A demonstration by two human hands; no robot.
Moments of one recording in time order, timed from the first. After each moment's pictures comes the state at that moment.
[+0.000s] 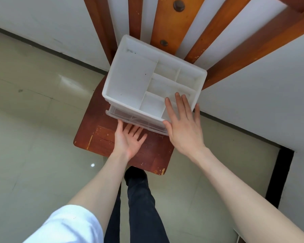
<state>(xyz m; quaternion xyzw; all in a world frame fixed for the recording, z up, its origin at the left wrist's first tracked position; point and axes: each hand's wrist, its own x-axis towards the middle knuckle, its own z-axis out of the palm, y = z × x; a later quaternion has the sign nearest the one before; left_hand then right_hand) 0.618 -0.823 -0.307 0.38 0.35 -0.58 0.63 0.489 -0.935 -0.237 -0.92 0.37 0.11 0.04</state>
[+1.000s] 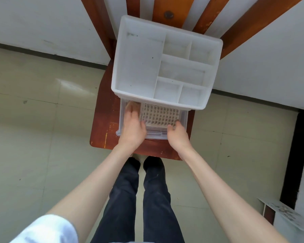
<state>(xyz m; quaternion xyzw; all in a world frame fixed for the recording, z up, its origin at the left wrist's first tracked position) 0.659 -0.810 -0.293 0.81 -0.37 -0.42 0.17 0.531 -0.855 -0.273 -0.49 0.69 0.08 0.53</state>
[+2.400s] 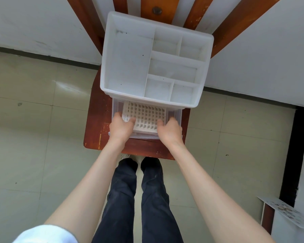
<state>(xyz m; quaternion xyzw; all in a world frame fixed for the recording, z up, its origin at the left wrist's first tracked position) 0.665 -0.818 -0.291 0.84 -0.11 -0.49 0.23 0.540 -0.862 -0.273 -0.47 0.73 0.08 0.48</state>
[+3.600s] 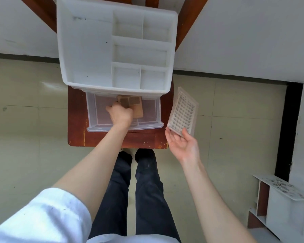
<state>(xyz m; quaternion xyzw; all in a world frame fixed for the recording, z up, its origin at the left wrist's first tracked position) 0.607 -0.859 -0.320 0.88 -0.14 -0.43 0.13 0.428 -0.830 -0.277 0.28 0.56 -0.41 0.67</state>
